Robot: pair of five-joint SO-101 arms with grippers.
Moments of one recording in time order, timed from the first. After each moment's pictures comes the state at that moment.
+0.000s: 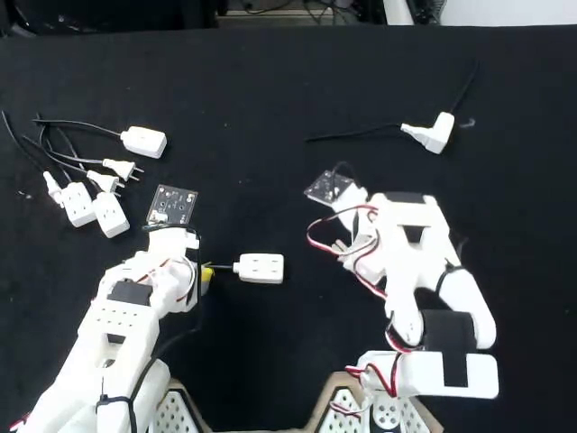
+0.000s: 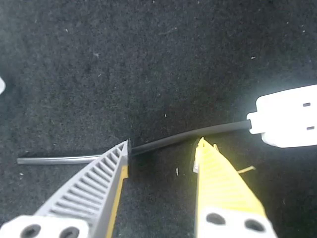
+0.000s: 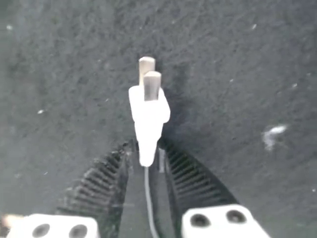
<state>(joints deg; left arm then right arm) 2.6 -49.7 80.8 34.8 -6.5 2.6 -3.7 44.4 61.9 51.4</state>
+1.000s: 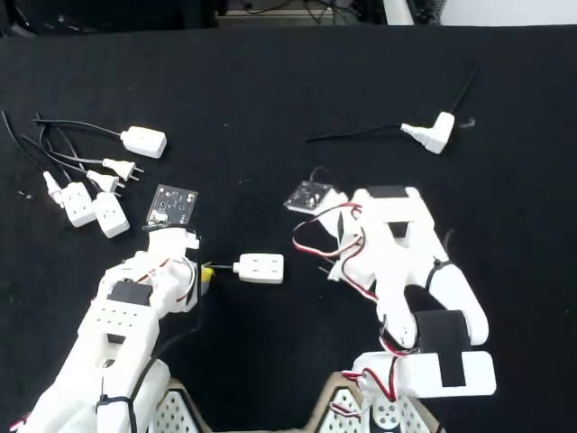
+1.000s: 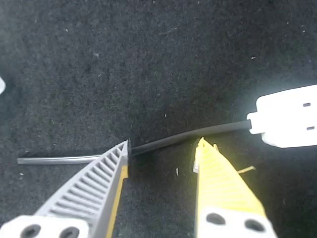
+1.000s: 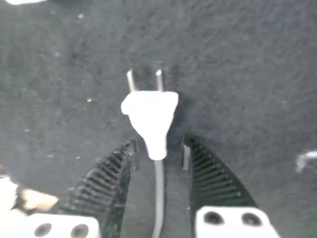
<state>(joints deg) 2.6 -49.7 80.8 34.8 -6.5 -2.5 -3.7 43.4 66.1 55.1</state>
